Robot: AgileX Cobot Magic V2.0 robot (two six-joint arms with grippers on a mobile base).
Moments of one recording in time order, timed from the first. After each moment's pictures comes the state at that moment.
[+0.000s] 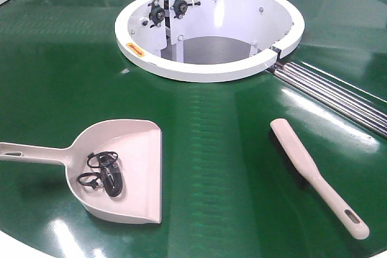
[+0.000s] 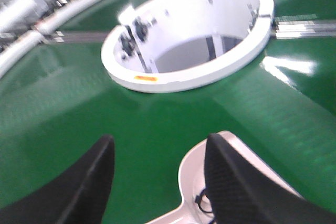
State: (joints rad) left arm -0.16 0.63 -0.89 -0.22 0.65 0.56; right arm 0.12 0.62 -0.86 0.13 0.59 -0.17
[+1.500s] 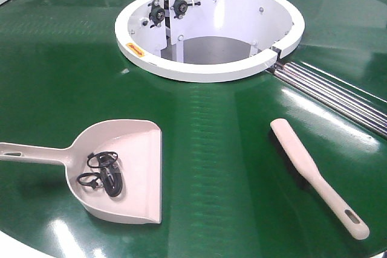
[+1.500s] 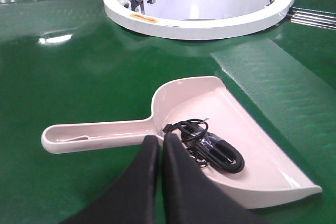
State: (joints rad) left arm -0.16 0.35 -0.28 -0.23 0.33 0.32; right arm 0.12 0.22 -0.24 0.12 0.32 -0.17
